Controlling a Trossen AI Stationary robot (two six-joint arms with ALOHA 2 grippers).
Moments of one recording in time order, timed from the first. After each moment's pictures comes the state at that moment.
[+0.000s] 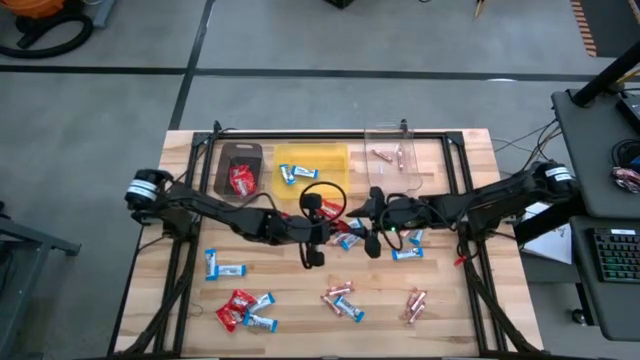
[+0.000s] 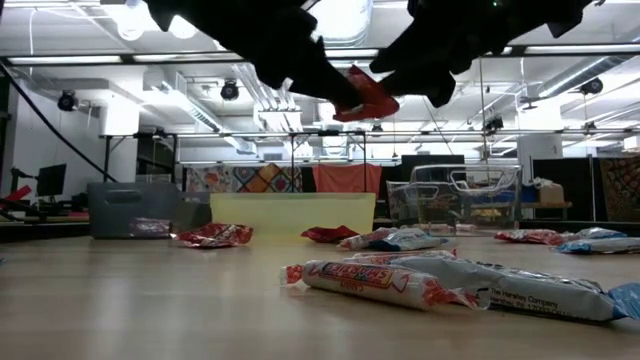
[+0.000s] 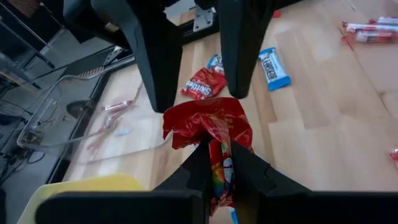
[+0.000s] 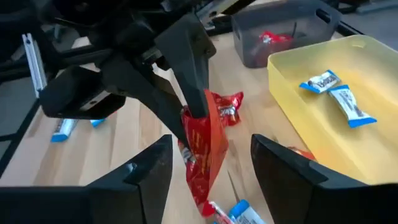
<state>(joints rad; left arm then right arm) -0.21 1.68 1.04 0.15 -0.43 0.23 0.15 1.33 0.73 0.19 0.19 0.26</state>
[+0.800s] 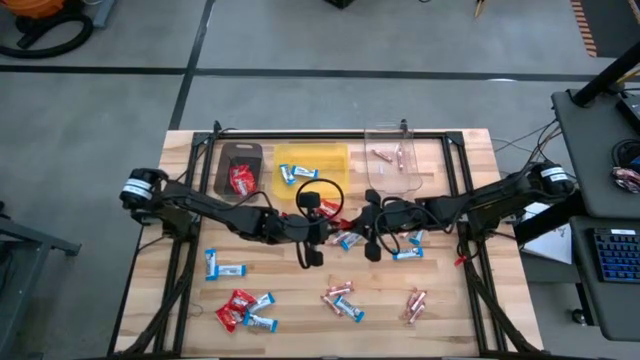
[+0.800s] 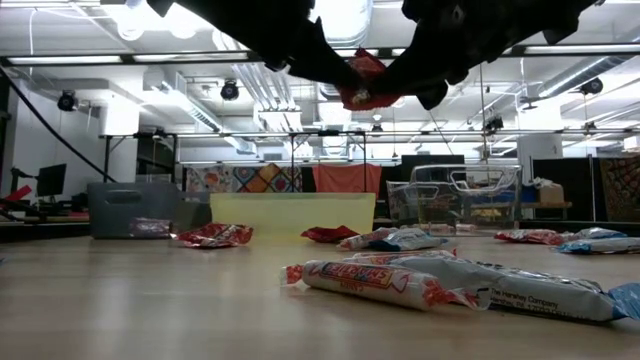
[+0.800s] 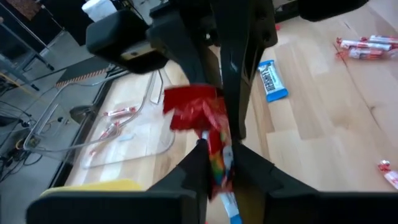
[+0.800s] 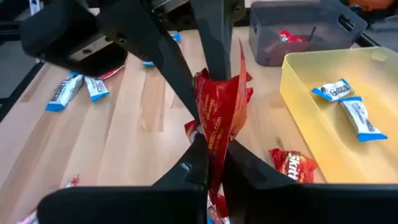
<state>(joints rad) -0.21 1.64 1.05 0.11 -0.43 0.21 0.15 1.36 0.73 0.20 0.15 0.12</state>
